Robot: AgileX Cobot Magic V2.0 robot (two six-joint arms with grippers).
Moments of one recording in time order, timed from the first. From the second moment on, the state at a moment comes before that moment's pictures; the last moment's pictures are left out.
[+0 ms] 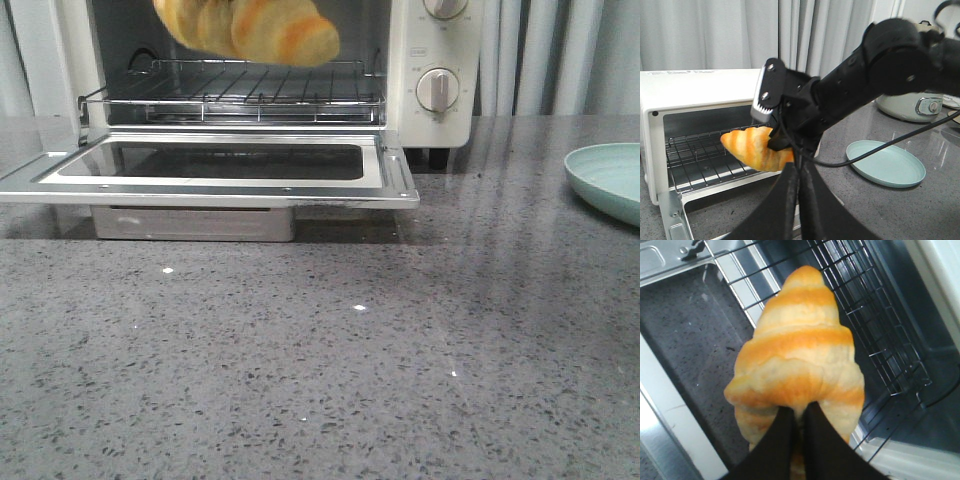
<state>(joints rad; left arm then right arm) -0.75 0.36 -0.75 0.19 0.51 -0.31 0.85 1.91 -1.99 -0.50 1.11 -0.07</state>
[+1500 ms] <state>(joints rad) -0.75 0.35 -0.75 0.18 0.51 -0.31 0.74 2.04 -2.00 -0.58 0.89 -0.08</state>
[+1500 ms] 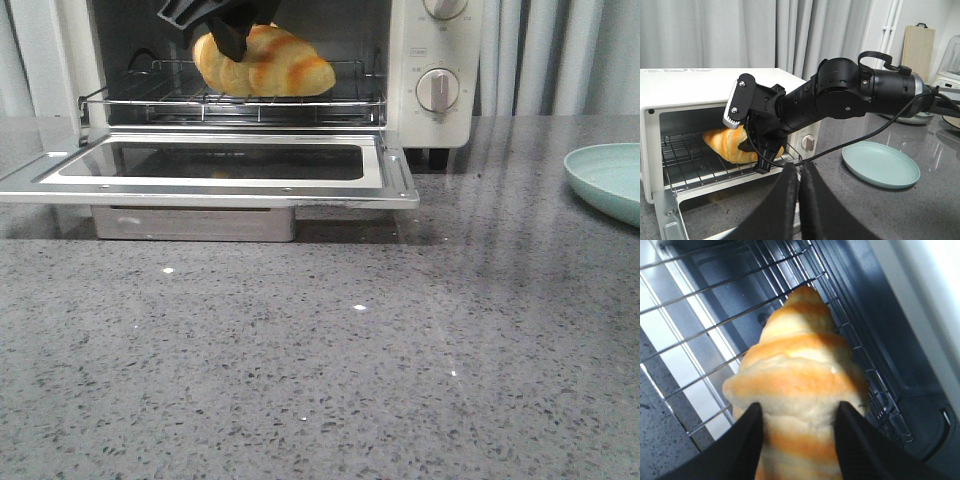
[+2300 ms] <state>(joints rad) -0.75 0.35 -0.75 0.17 0.51 -0.31 0.75 2.02 -2.00 -0.58 0.92 -0.08</state>
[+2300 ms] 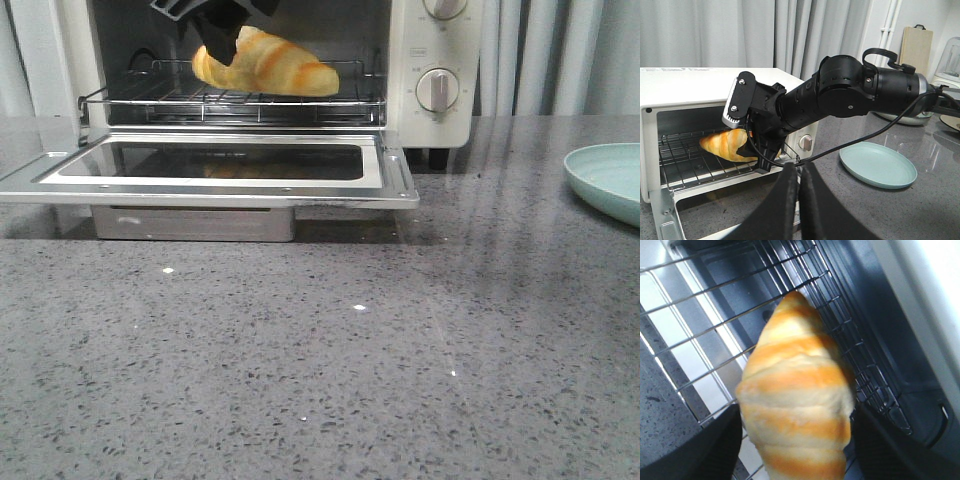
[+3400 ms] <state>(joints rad) -0.32 0.05 -0.76 0.09 0.68 -0.19 0.98 1.83 -2.00 -0.54 1.24 0.04</state>
